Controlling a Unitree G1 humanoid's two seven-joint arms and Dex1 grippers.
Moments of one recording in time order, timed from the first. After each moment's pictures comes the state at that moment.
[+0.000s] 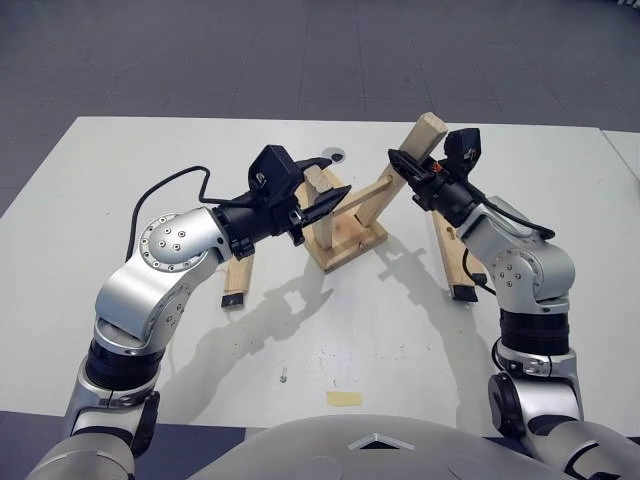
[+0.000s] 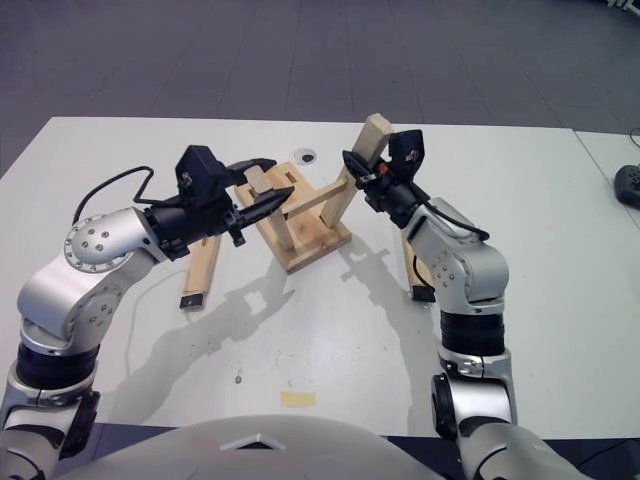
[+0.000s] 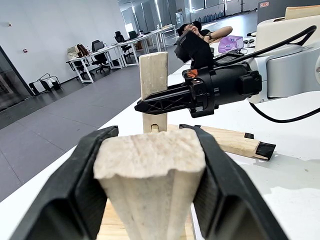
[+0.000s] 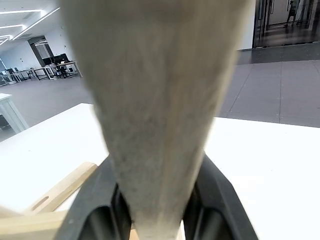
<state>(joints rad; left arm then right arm) -0.31 0.54 -0.14 -0.61 -0.47 0.66 -0.49 -0.38 -0.29 -0.06 -0.18 0.56 0.69 0.31</state>
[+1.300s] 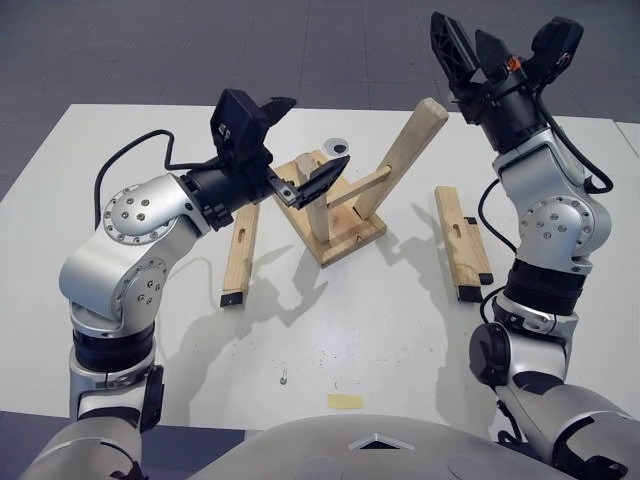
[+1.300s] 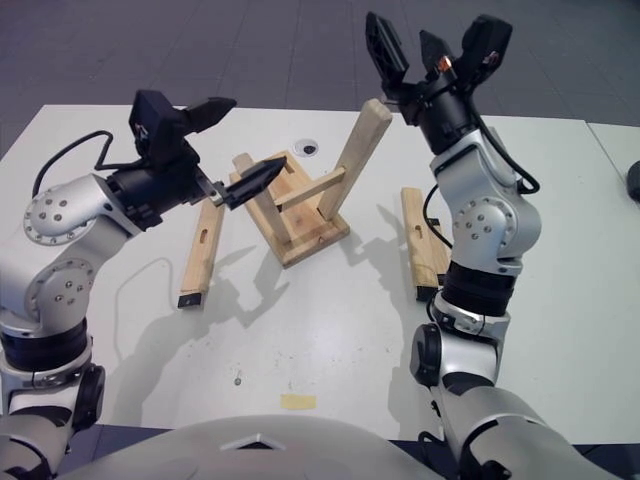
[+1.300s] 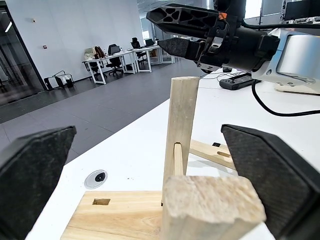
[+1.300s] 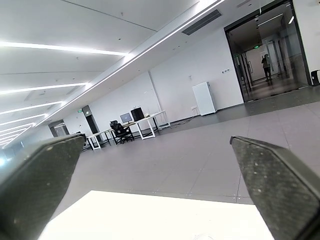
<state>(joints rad) -0.42 0.50 0.02 -0.59 -0.58 0.76 -0.47 -0.63 -0.20 -0.33 -0.15 0.74 0.62 0.20</state>
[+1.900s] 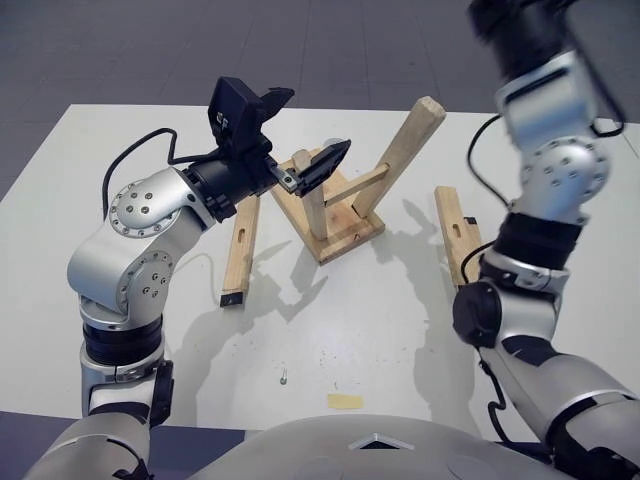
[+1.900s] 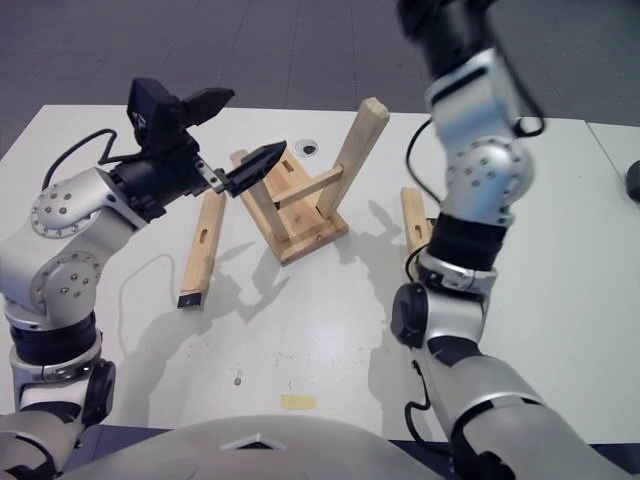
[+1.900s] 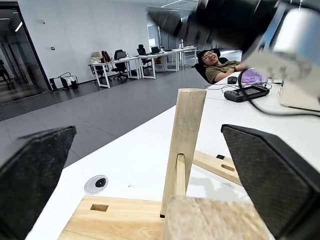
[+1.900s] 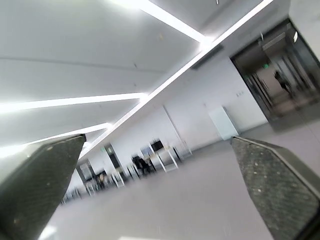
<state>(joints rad) -0.43 0.45 0.04 -0.56 -0.60 0.76 -0.43 -0.77 -0.08 -0.27 0.06 0.76 0.56 0.11</state>
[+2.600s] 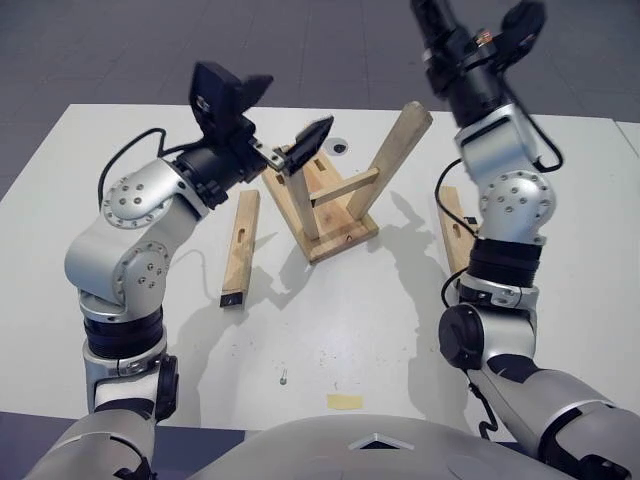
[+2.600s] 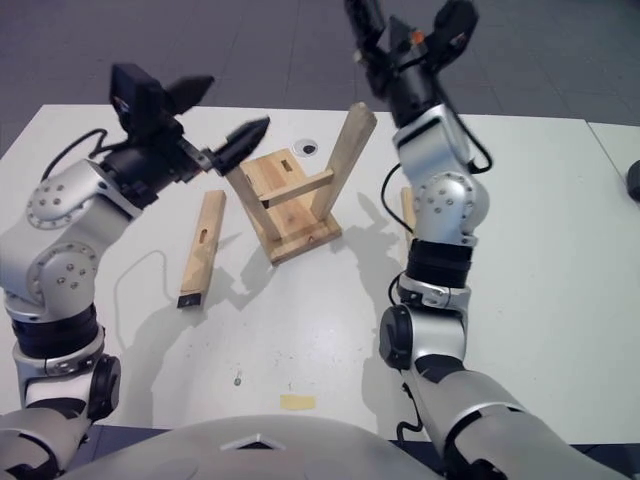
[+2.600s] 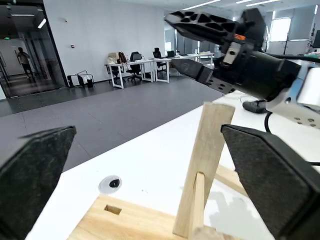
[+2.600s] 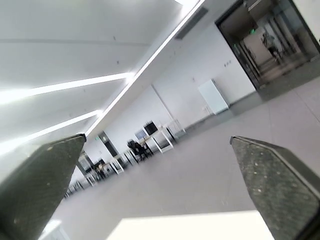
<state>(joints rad) -0.48 0.41 0.14 -0.51 -0.65 0.76 -0.37 -0.80 -0.09 -0.36 -0.02 0.85 0.51 0.12</state>
